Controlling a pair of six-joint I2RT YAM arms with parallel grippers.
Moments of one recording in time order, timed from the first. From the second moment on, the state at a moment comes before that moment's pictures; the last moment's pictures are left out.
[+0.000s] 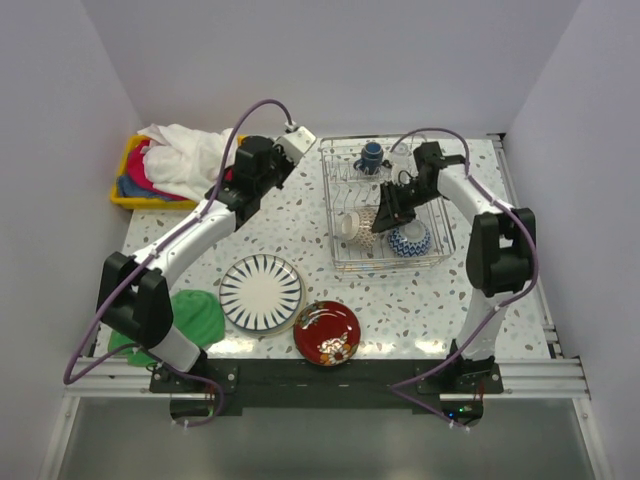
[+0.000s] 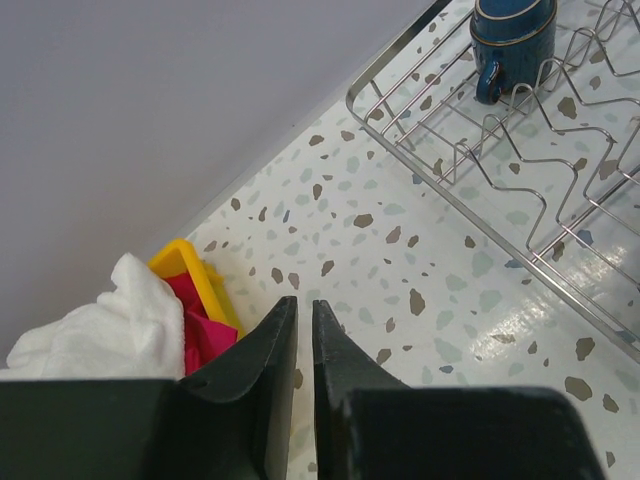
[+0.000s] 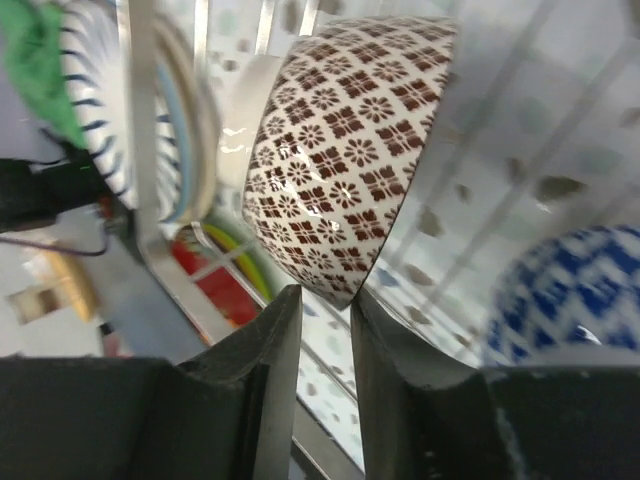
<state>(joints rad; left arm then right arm) -0.48 1.58 1.28 -0.02 -0.08 0.43 0.16 1.94 1.54 -0.94 -0.79 -0.05</state>
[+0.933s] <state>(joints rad) -0.46 1.55 1.20 -0.25 0.14 0.44 0.14 1.61 1.51 -0.96 -0.52 -0.23</state>
